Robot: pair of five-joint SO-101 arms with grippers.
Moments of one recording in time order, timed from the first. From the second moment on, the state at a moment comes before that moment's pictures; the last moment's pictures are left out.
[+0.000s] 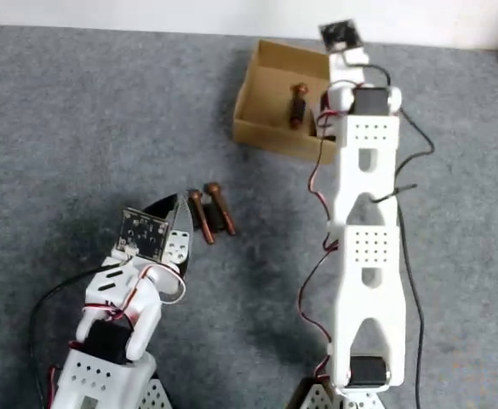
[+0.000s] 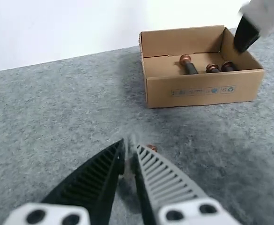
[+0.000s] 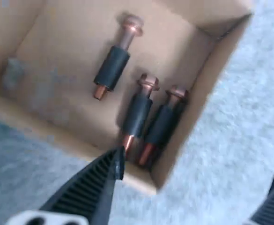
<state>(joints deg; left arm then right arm) 10.7 -94.5 93.1 27.6 0.8 -6.2 62.3 -94.8 96.1 15.5</state>
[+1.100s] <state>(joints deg) 3.8 -34.7 55.7 39.8 13.1 -34.4 -49.5 -1.1 93.3 8.7</state>
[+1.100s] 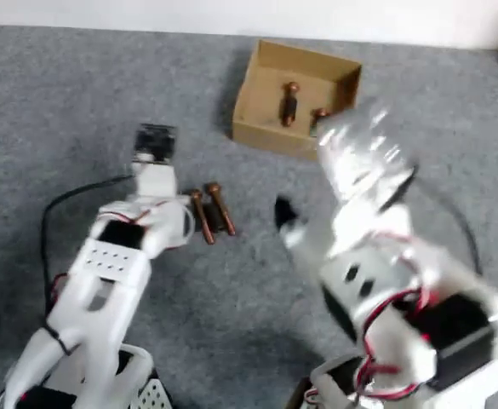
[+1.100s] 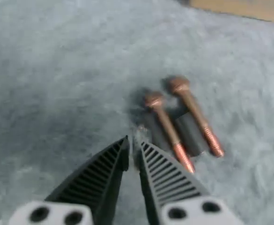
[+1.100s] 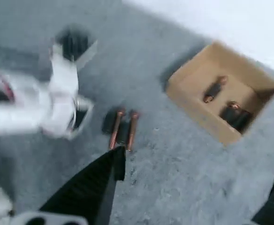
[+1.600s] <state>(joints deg) -3.6 -51.4 61.6 39.9 13.8 -45.0 -48.4 56.4 51.8 15.2</state>
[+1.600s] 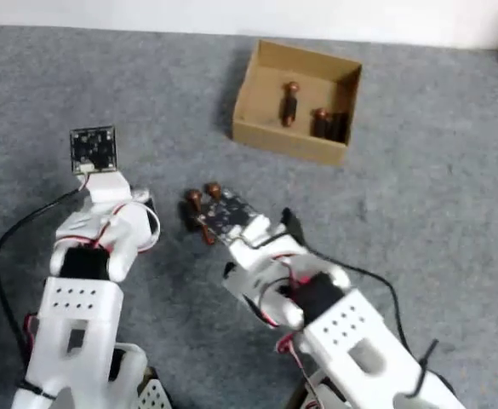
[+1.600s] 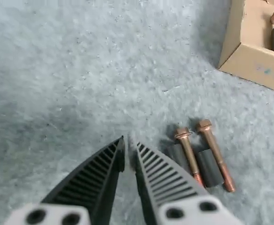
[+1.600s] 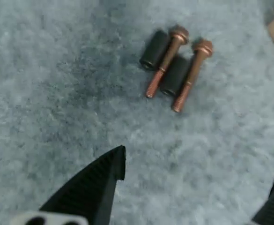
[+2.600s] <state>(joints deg) -10.2 -24.9 47.9 41.7 13.8 -49.6 -7.5 38.7 30.5 0.4</state>
